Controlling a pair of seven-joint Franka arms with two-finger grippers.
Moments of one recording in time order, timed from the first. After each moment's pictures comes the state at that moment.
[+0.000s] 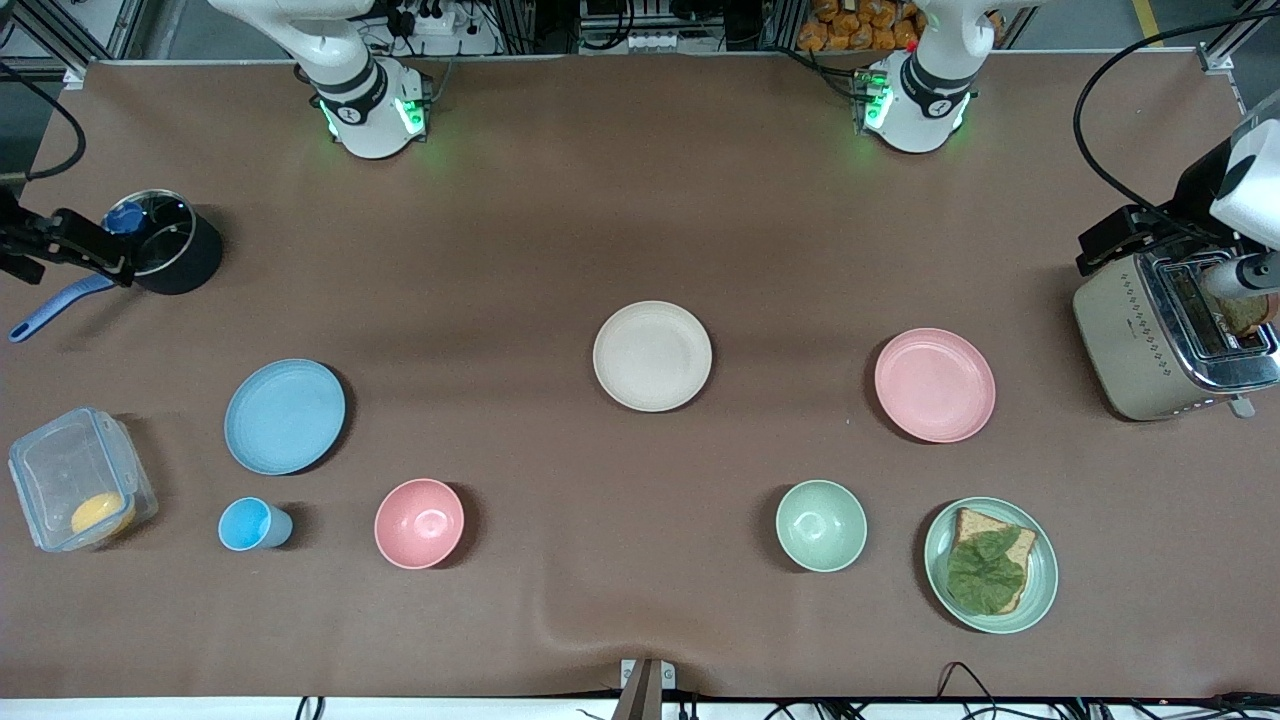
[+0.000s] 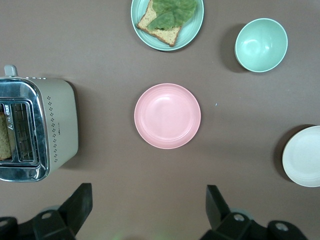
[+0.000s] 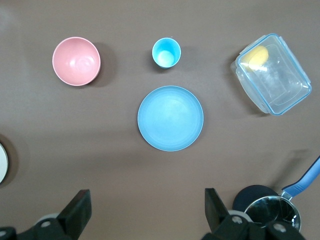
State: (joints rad) left arm 0.08 0.04 -0.17 -1.50 0.02 1.50 -0.23; right arm -0.03 0.01 -0.03 -1.56 0.00 1.59 -0.01
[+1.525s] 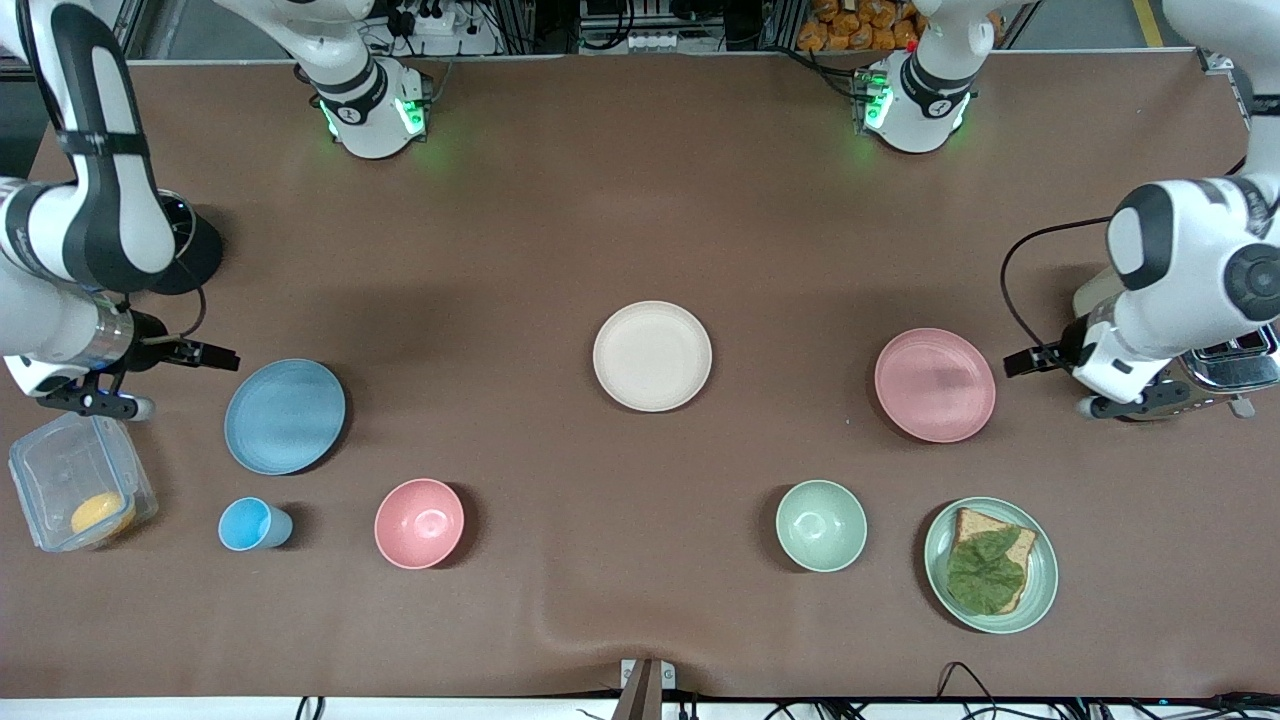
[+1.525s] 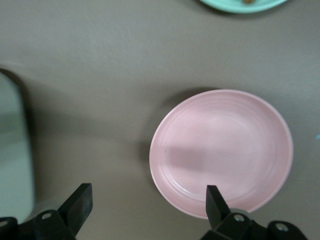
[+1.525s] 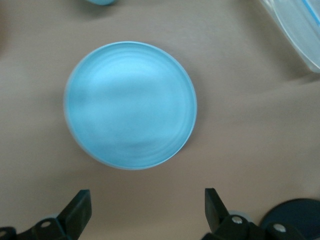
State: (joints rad) left arm 0.22 0.27 -0.16 -2.07 0.04 2.22 -0.16; right arm -0.17 0.28 -0.03 -1.92 0.00 2.04 -0.01
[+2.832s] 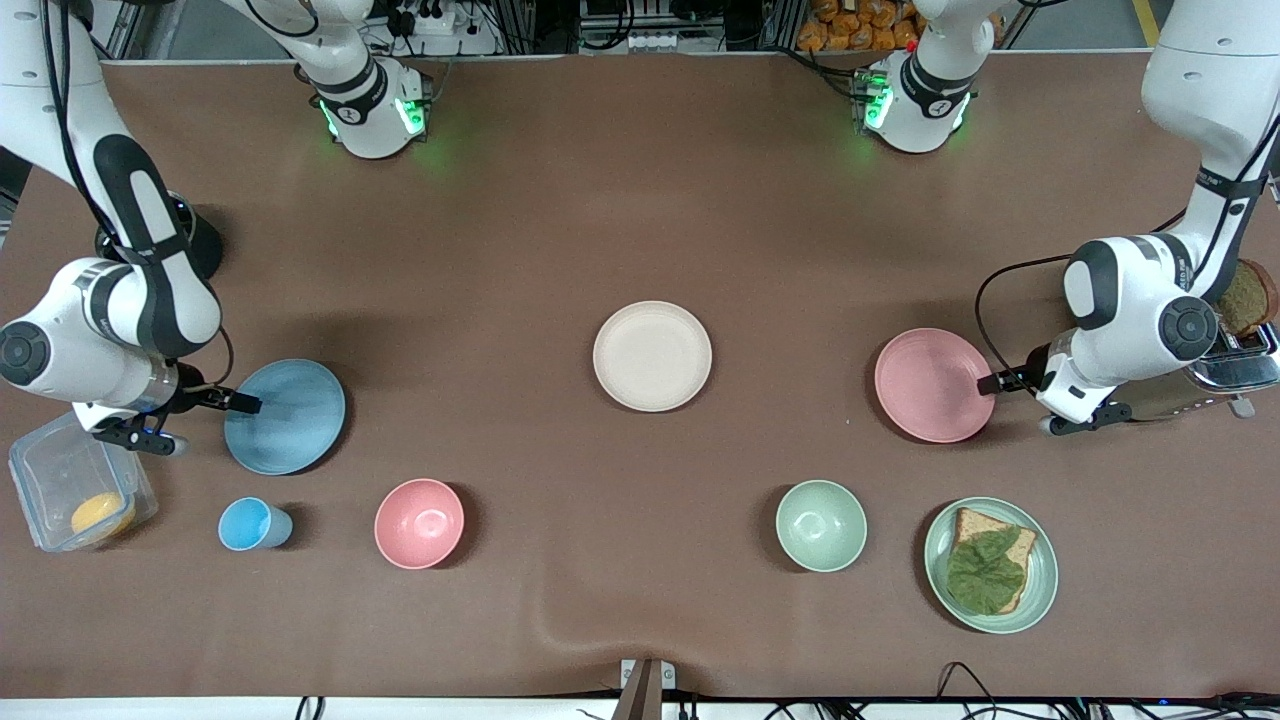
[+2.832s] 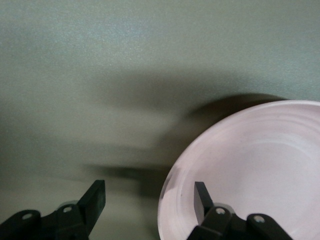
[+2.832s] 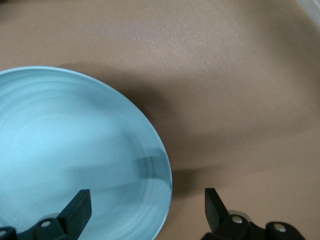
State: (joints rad) left arm 0.29 0.45 -0.18 -2.08 0.04 2.42 -0.12; right arm -0.23 0.52 -0.03 -1.93 0.00 2.33 -0.03
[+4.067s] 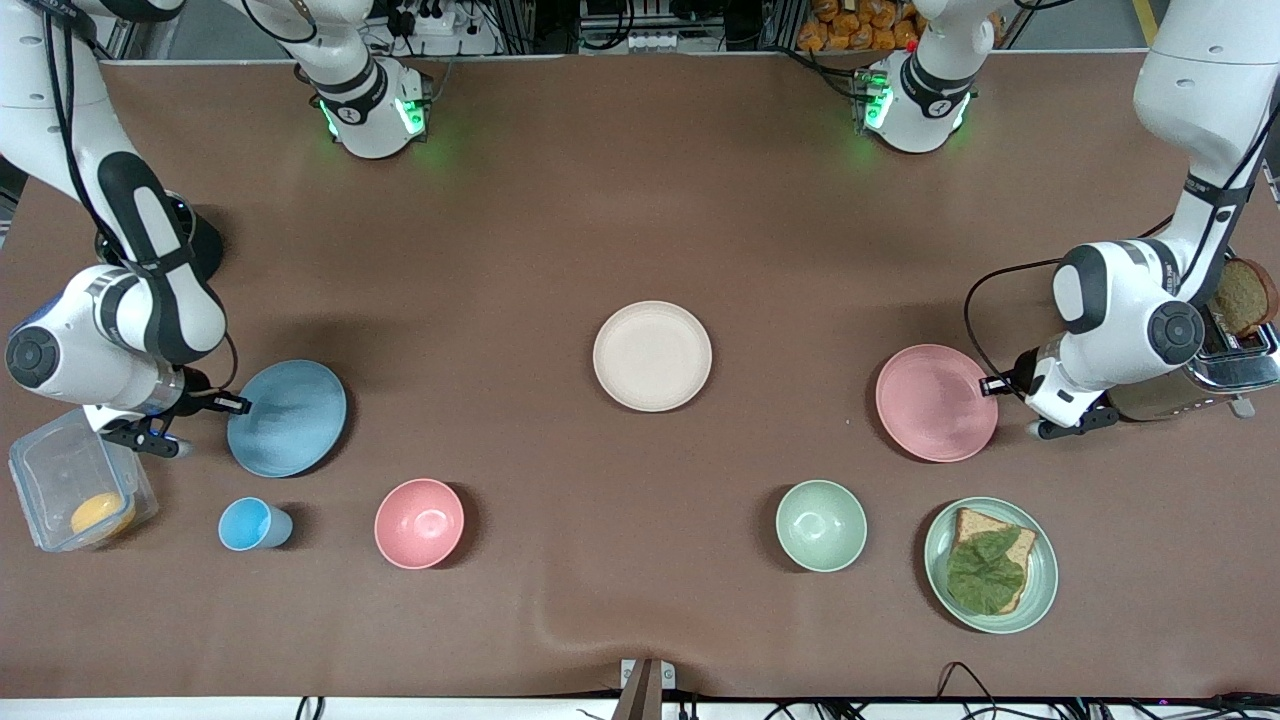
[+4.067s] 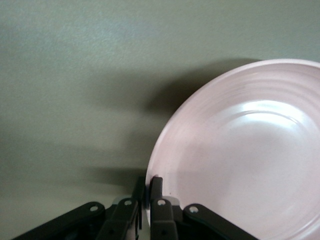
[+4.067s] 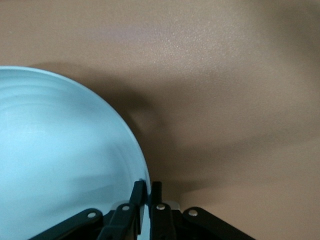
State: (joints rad) left arm 0.29 0.47 -0.21 -2.07 0.02 2.43 -0.12; right arm -0.24 0.56 -0.03 -1.93 0.04 2.38 -0.04
